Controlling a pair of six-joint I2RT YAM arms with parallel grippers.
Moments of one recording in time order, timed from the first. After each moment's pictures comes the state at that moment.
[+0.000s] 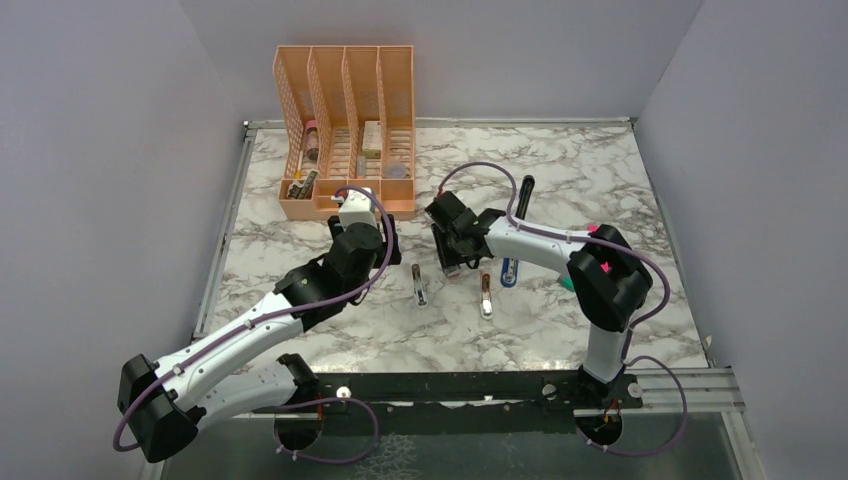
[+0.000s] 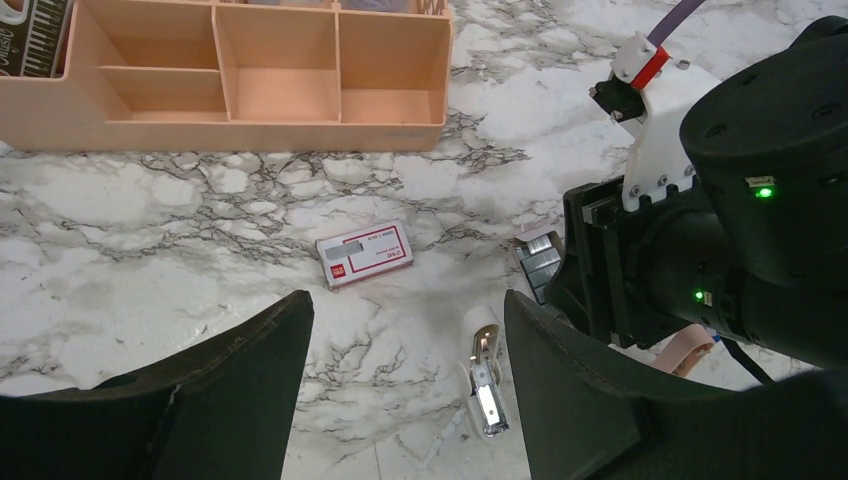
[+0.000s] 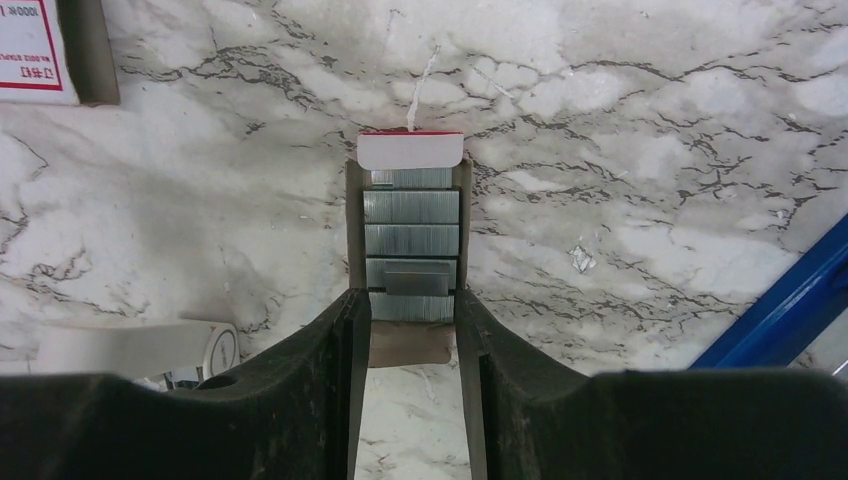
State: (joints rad) left arm -0.84 0.95 0.79 -0.31 -0.60 -0.49; right arm 0.81 1.85 1.27 -0.49 0.22 0.44
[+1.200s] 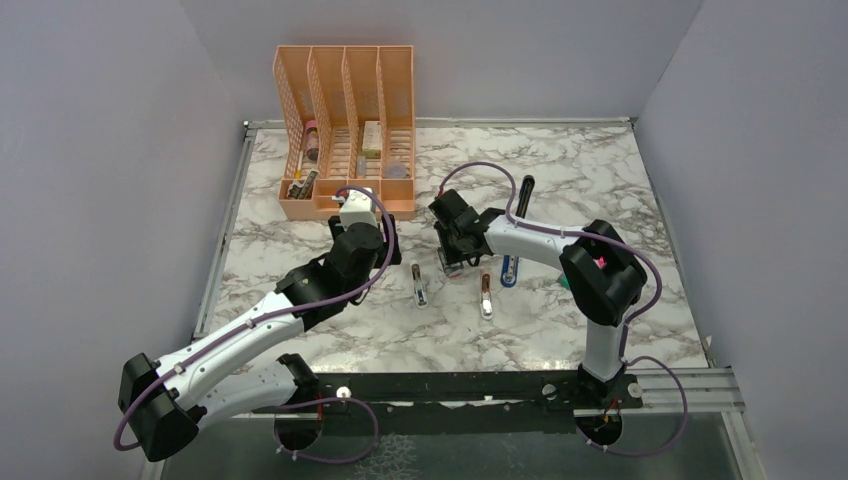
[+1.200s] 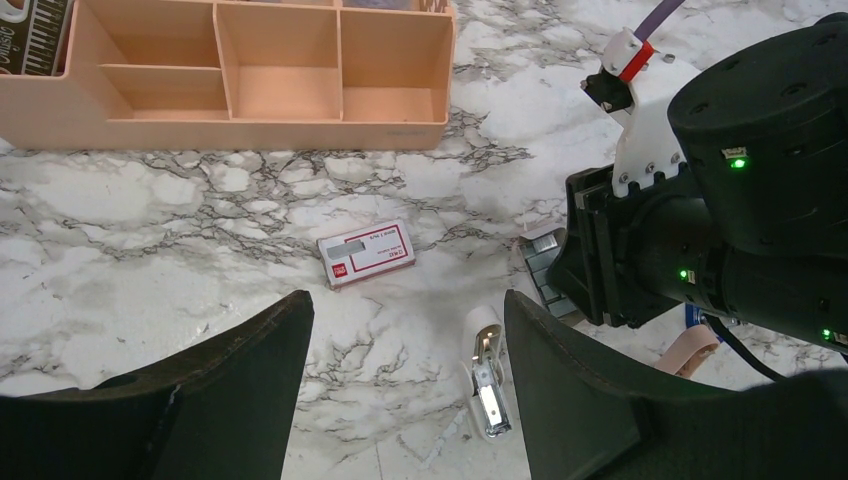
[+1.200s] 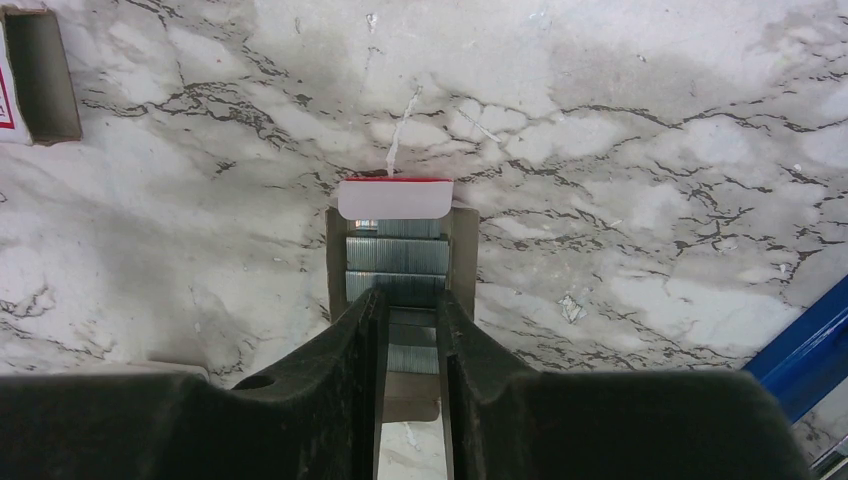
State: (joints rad) left arm -0.84 0.96 0.79 -0.31 -0.60 -0.49; right arm 0.77 1.90 1.26 -0.42 0.19 0.39
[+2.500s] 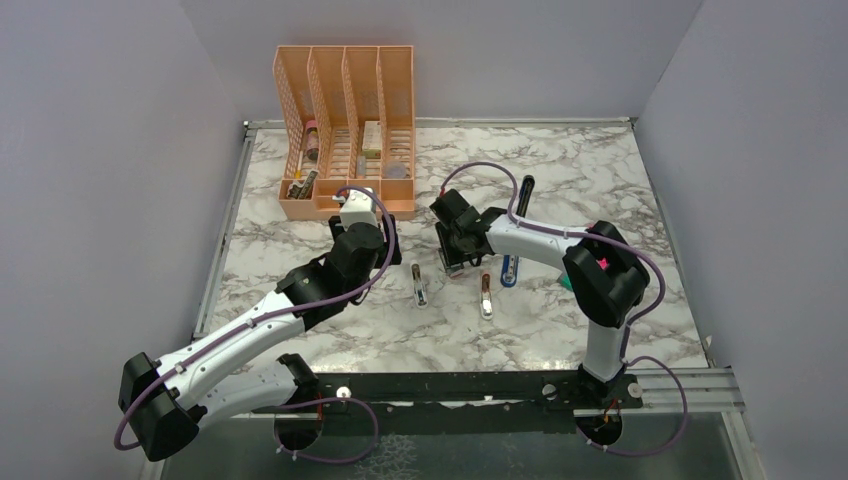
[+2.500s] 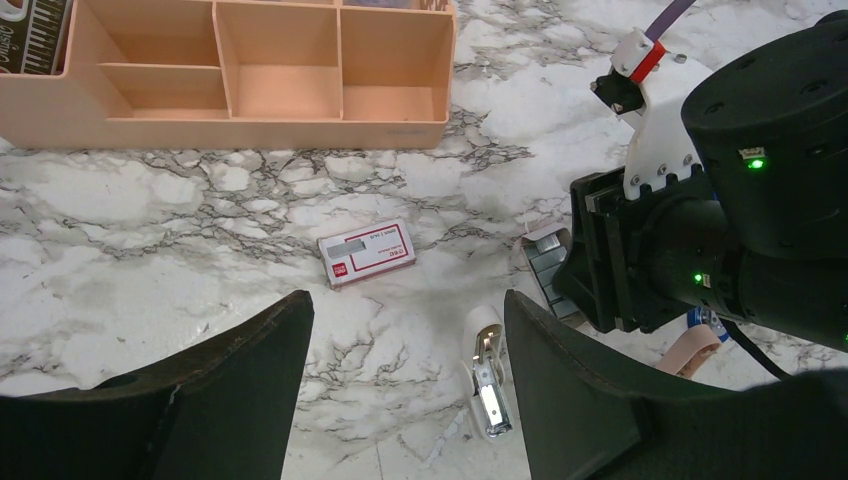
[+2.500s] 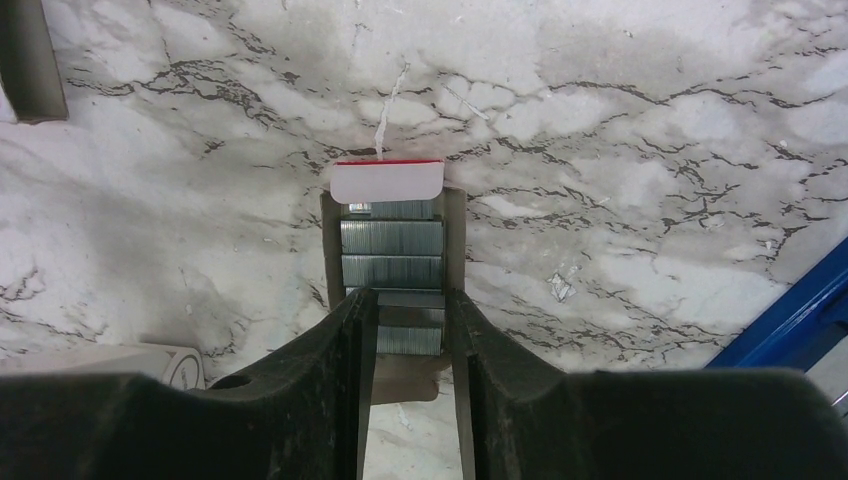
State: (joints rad) left arm -0.84 0.96 0.79 -0.31 -0.60 -0.49; right arm 0.77 1.89 1.26 -0.45 0.19 0.39
